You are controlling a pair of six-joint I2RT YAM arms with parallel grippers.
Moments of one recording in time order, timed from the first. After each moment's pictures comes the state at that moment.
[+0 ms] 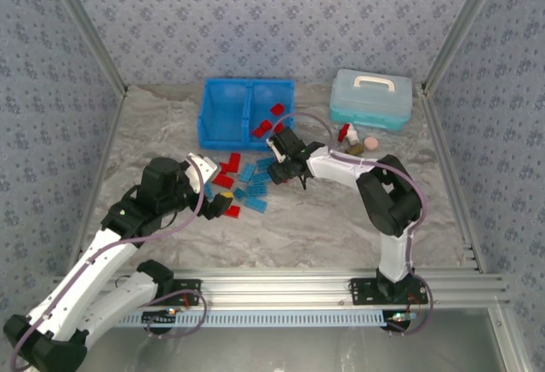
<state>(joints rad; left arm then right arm) -0.54 0.75 0.79 -0.62 0.17 0.17 0.69 1.92 1.29 -0.42 0.11 0.06</state>
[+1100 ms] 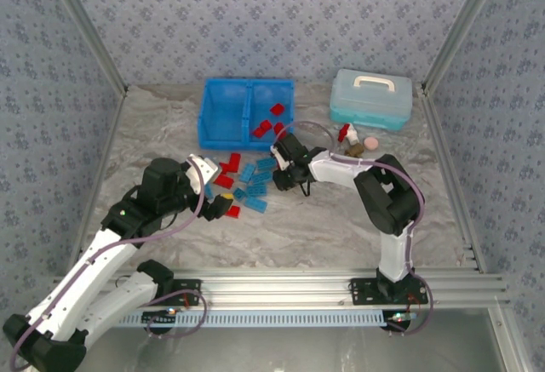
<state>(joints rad) -0.55 0.75 0.79 -0.63 0.17 0.17 0.68 1.91 1.21 -0.40 -0.03 0.16</state>
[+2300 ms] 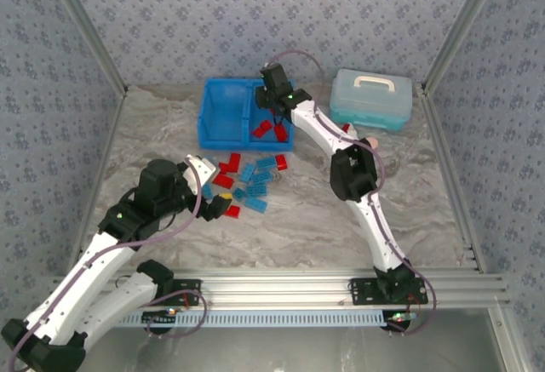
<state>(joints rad) -0.55 0.72 0.79 -0.63 0.16 0.17 0.55 2.53 2.42 -0.52 0.12 0.38</state>
